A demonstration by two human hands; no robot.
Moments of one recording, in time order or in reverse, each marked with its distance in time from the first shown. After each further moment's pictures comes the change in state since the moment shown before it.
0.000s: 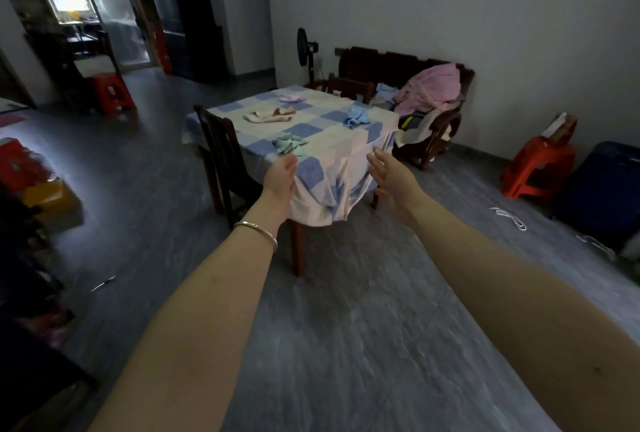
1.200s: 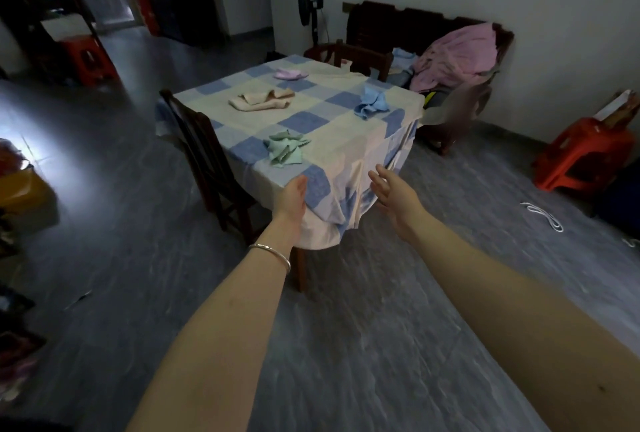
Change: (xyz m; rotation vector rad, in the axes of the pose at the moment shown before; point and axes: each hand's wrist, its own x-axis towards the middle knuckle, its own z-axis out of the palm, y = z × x) left_hand 0.300 -0.025 0.048 -0.021 0.025 -0.168; right_hand 0.310 0.027 -0.002 0.106 0.089 0.177
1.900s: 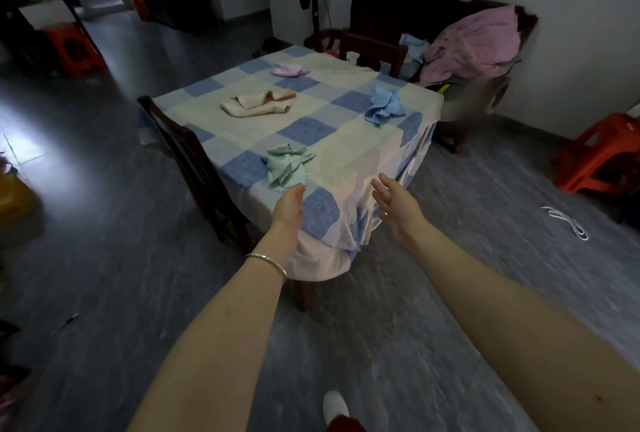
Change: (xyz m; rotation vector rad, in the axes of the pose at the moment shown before) left_hand 0.182 0.029 0.002 0.156 0.059 -0.066; right_hand 0.179 -0.018 0.029 0.024 -0.004 0.058
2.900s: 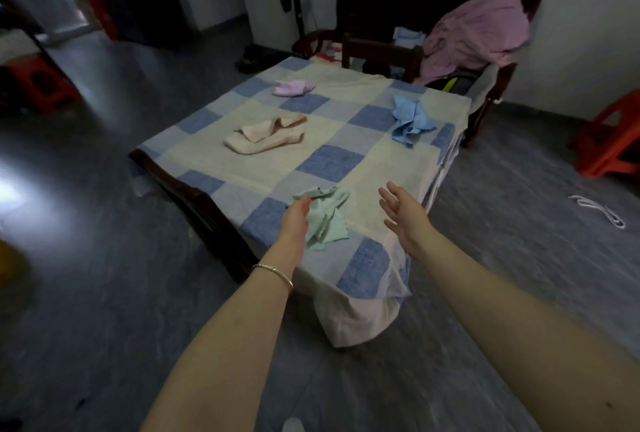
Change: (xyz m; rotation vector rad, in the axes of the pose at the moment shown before) left_hand 0.214 0.097 -0.064 0.164 -0.052 -0.078; right_hand 0.177 -0.015 0.120 0.056 0.149 0.020
